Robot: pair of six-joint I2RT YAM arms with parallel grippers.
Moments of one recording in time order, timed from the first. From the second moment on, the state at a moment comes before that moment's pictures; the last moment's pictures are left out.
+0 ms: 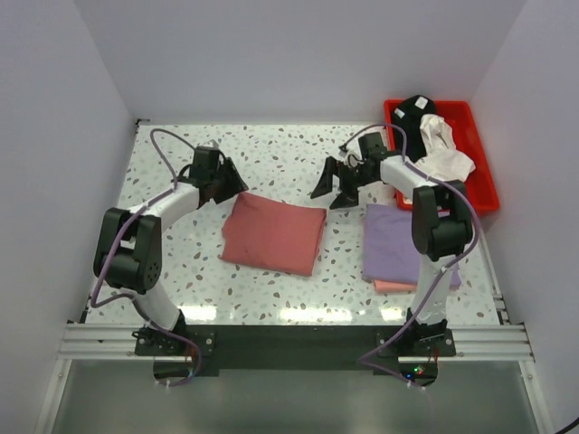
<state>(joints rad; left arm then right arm) -0.22 1.68 1.05 -0.16 0.06 -0.67 0.23 1.99 1.43 -0.59 -0.76 0.45</state>
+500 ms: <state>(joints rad) -0.22 1.42 0.97 -0.12 0.13 -0.65 0.41 1.55 1.33 -0.59 -0.22 0.35</state>
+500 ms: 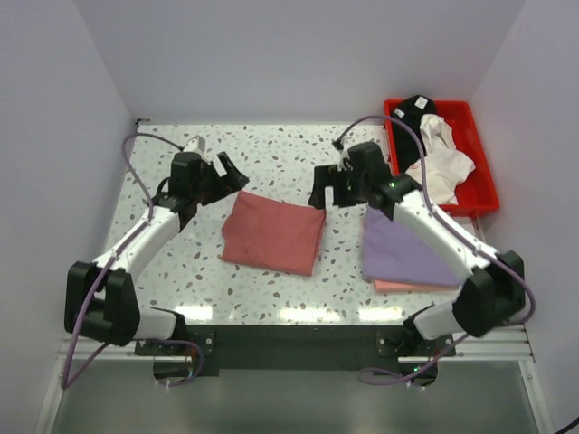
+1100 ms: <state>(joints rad) -0.22 0.77 0.64 -0.40 0.00 -0.71 0.57 1.38 0.86 -0.29 -0.13 0.58</state>
